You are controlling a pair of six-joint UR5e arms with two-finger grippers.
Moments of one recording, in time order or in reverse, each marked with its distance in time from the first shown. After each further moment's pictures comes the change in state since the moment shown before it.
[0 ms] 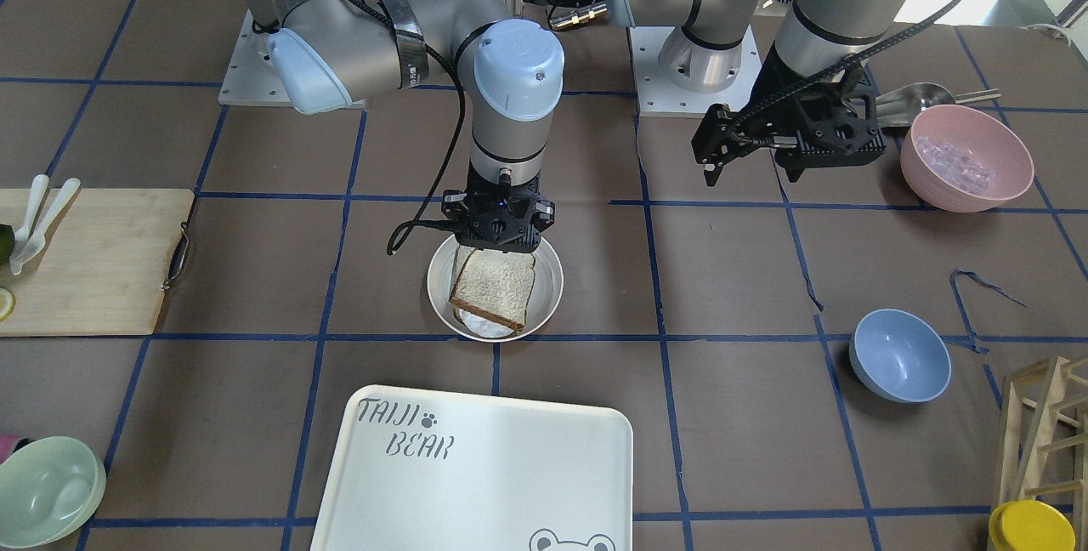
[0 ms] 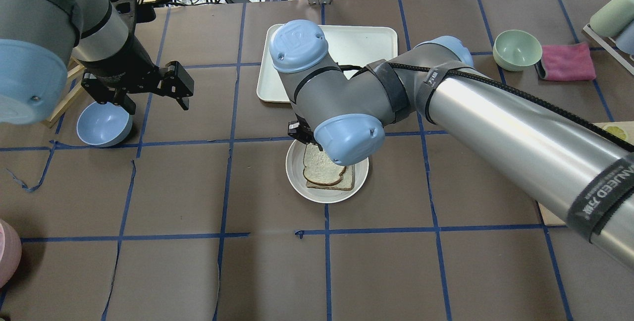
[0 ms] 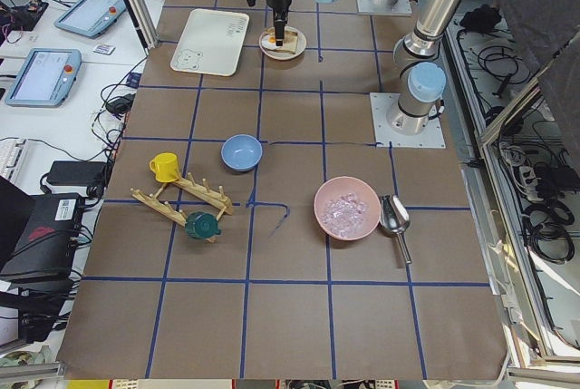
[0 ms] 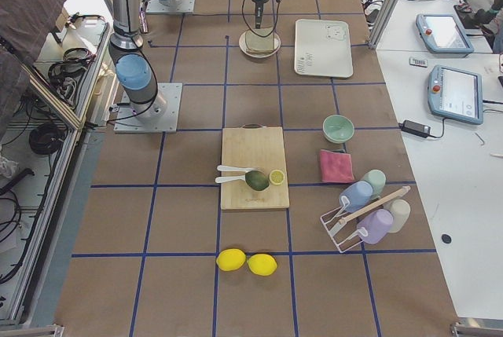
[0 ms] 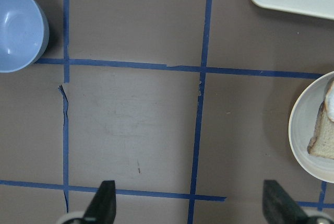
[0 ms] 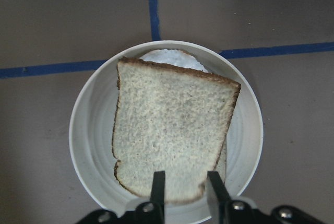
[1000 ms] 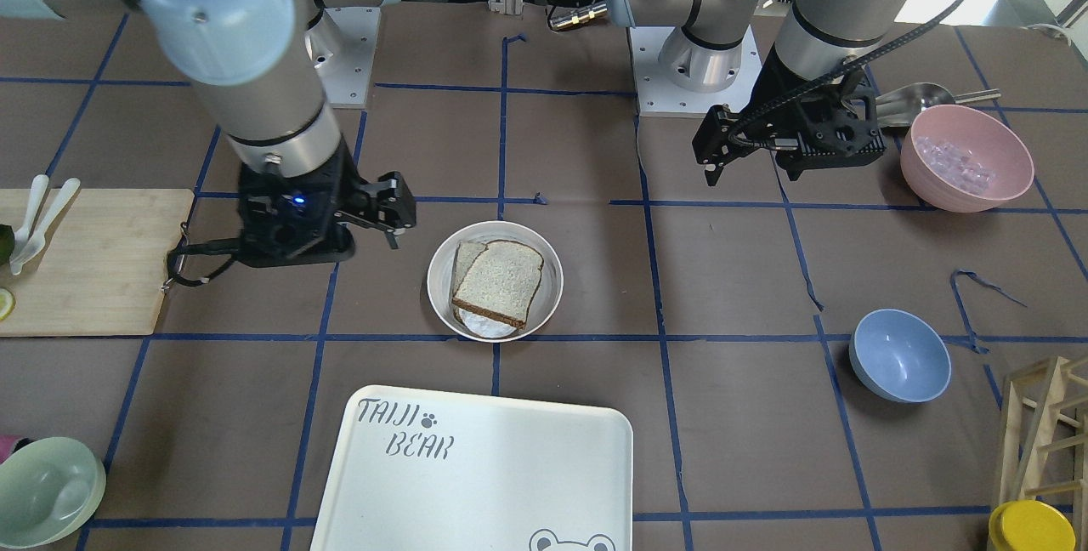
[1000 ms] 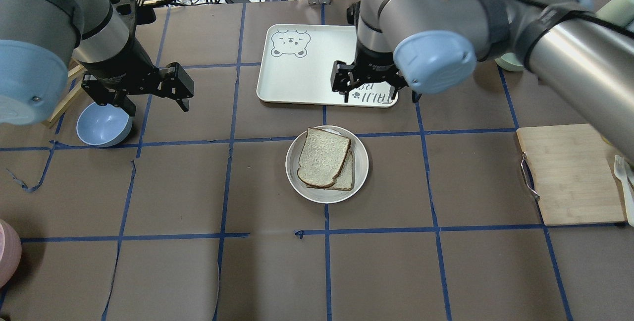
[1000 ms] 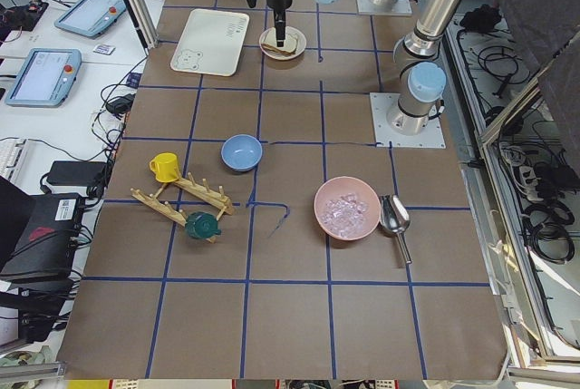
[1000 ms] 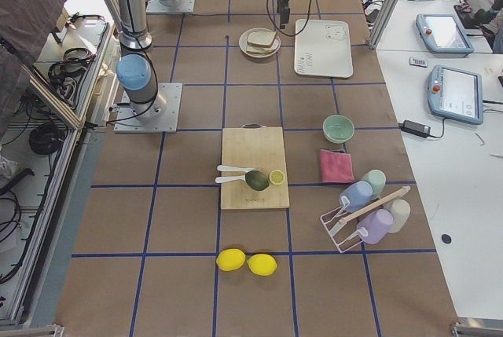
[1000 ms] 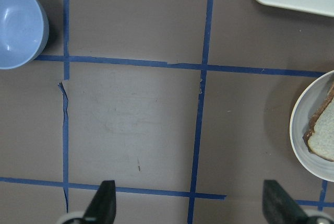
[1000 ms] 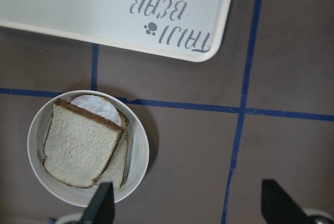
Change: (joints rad) left arm 0.001 -0.005 -0.002 -0.009 0.006 -0.014; right arm -0.363 -0.112 -0.257 0.384 0.095 -0.537
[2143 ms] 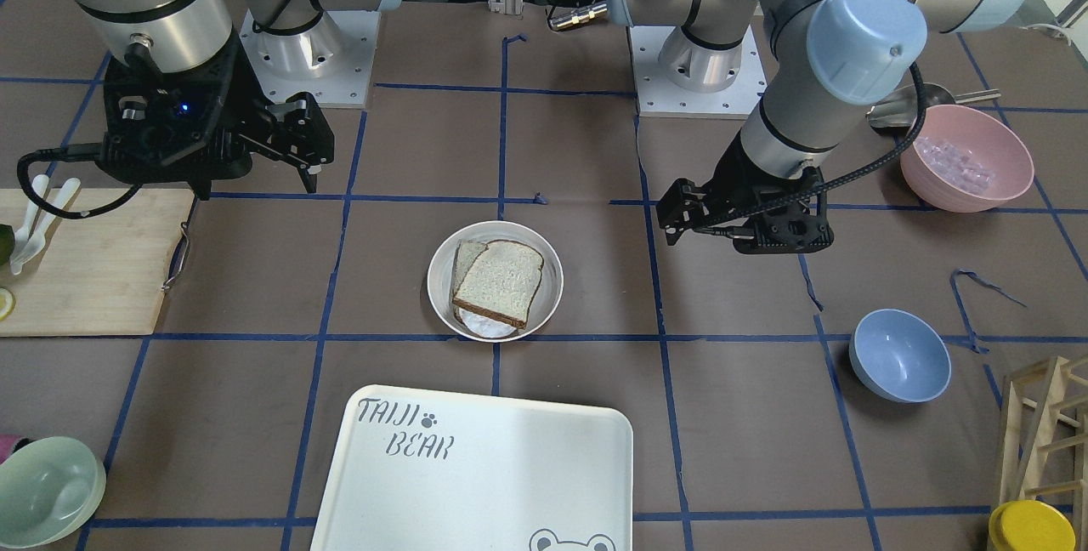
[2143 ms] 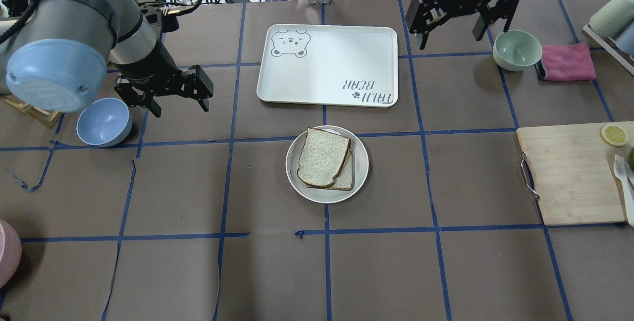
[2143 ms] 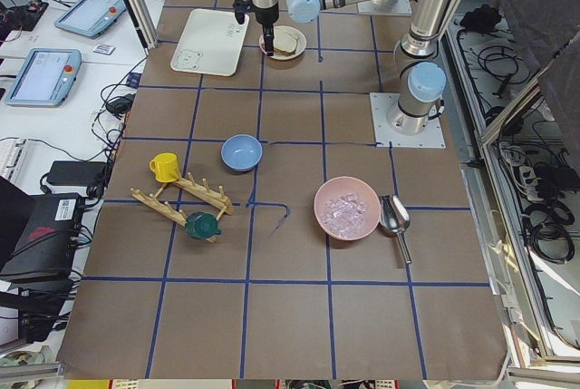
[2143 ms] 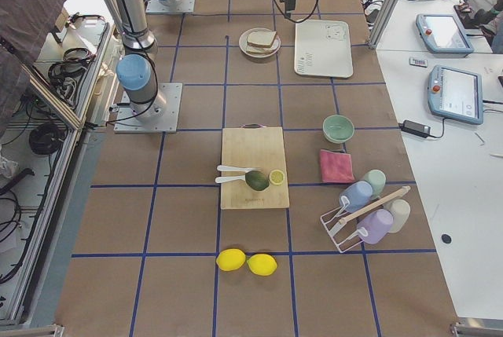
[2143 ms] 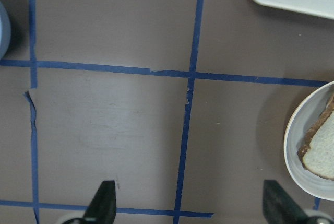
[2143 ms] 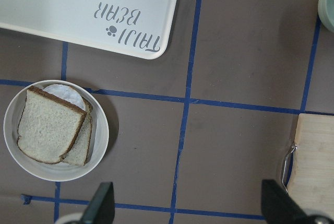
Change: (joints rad) left arm -0.027 -0.151 -0.038 0.169 -0.111 -0.006; right arm -0.048 -0.087 -0.040 0.068 -0.063 -0.064
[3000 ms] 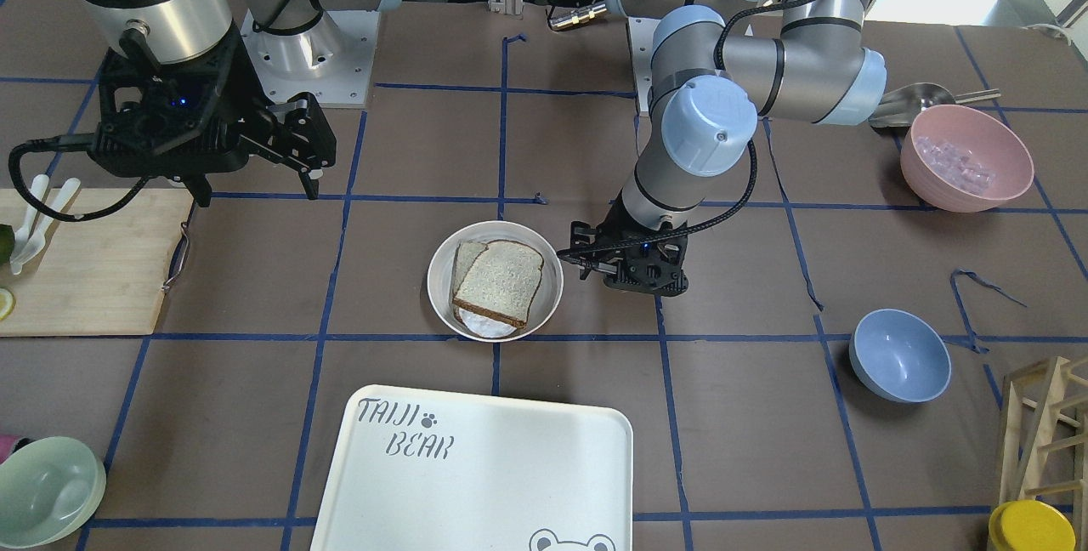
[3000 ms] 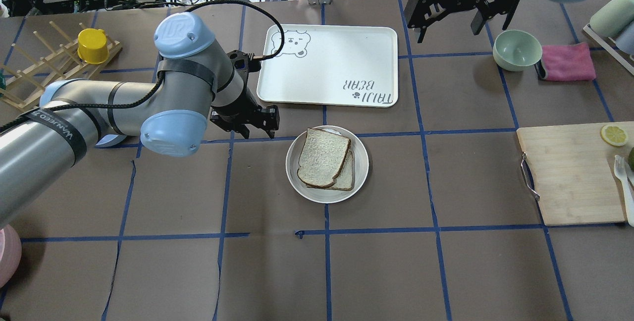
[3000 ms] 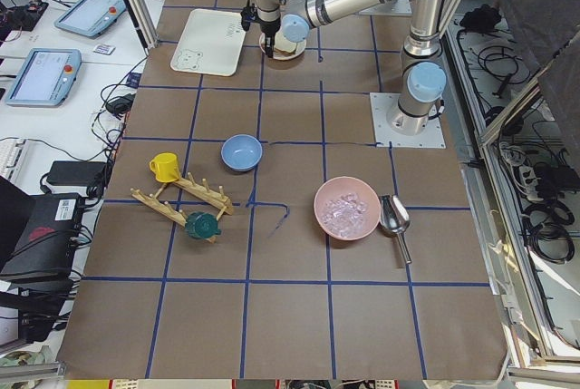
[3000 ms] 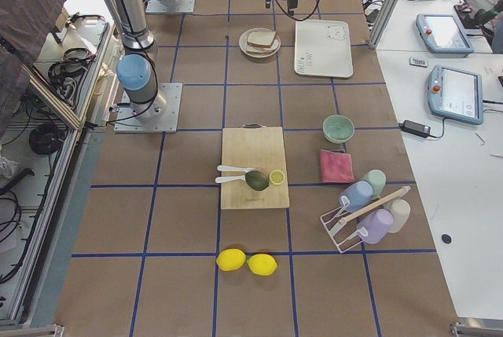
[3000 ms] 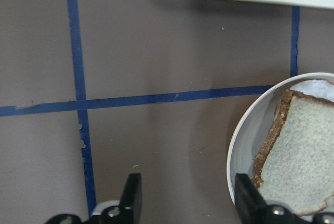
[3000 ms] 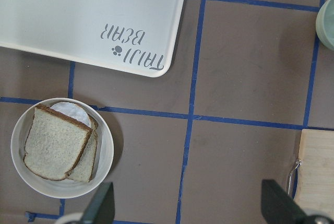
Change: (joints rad) left arm -0.155 -0.134 -0.130 0.290 -0.074 -0.001; right arm 0.001 -0.011 0.015 -0.057 0.014 0.008
